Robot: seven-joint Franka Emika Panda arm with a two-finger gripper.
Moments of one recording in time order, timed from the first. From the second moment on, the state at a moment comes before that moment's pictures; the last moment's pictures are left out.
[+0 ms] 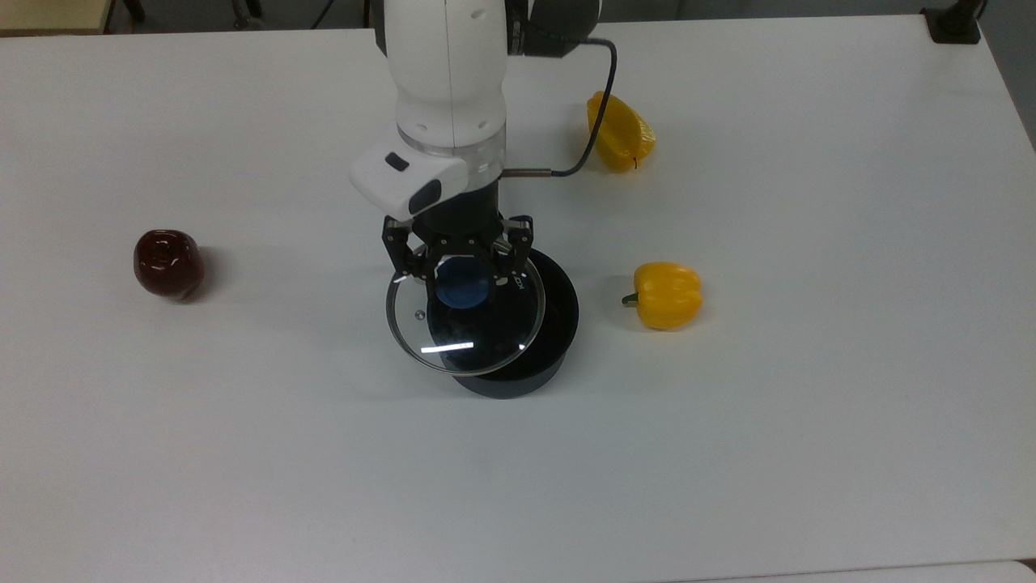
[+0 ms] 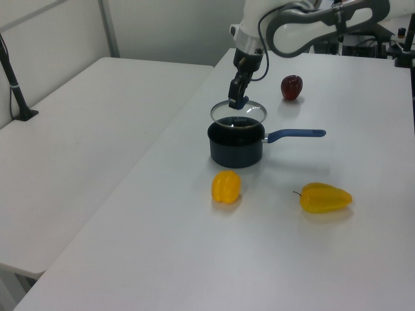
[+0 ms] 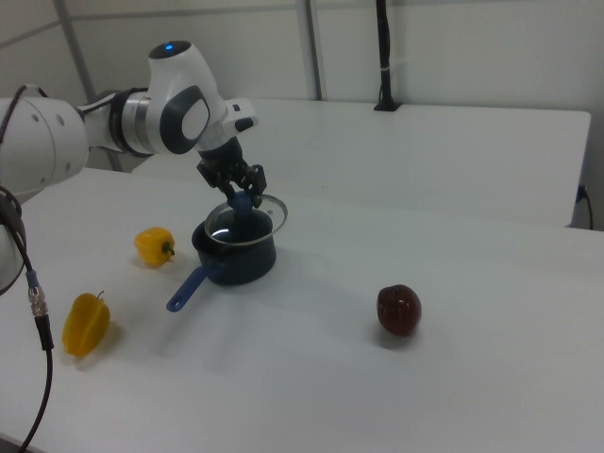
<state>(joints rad) 0.09 0.50 0.06 -1.39 -0.07 2.18 0.10</state>
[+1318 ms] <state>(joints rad) 0.15 0.52 0.05 -1.42 -0.11 2.19 0.10</state>
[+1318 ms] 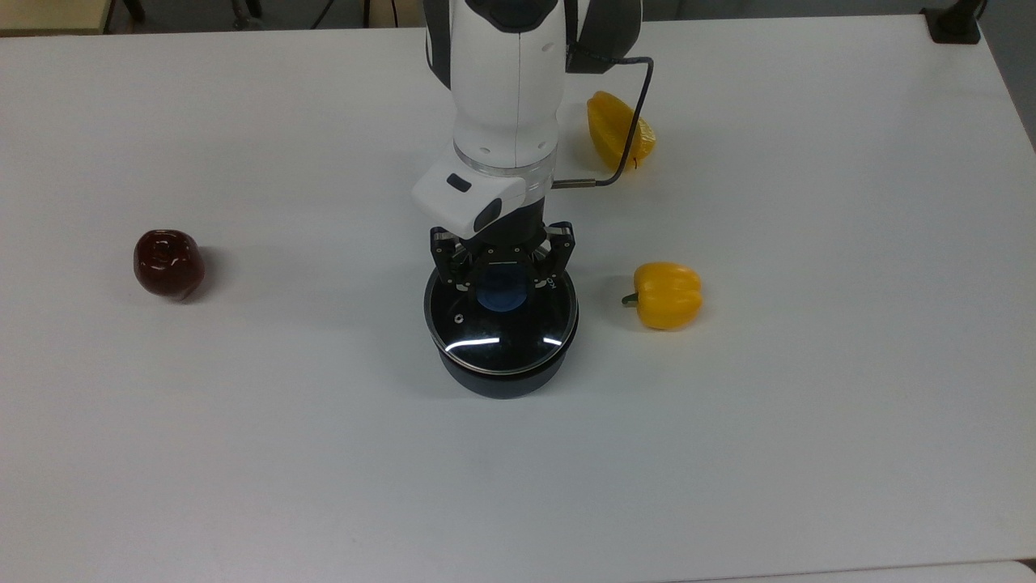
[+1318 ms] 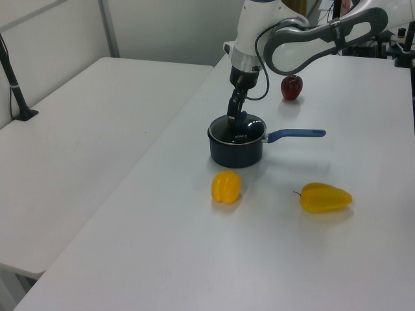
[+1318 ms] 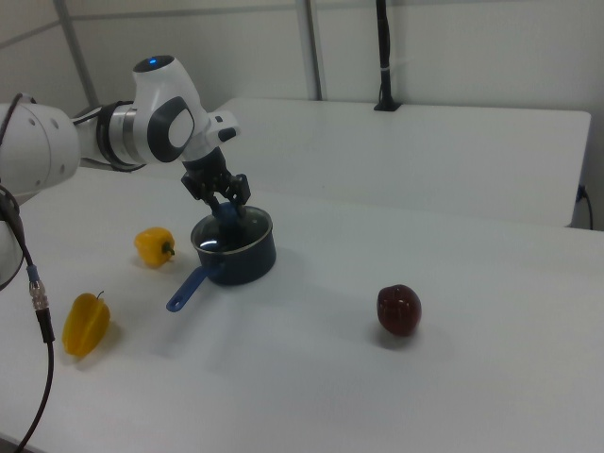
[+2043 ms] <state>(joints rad) 0.15 0.52 0.05 -1.42 -0.11 2.19 0.10</state>
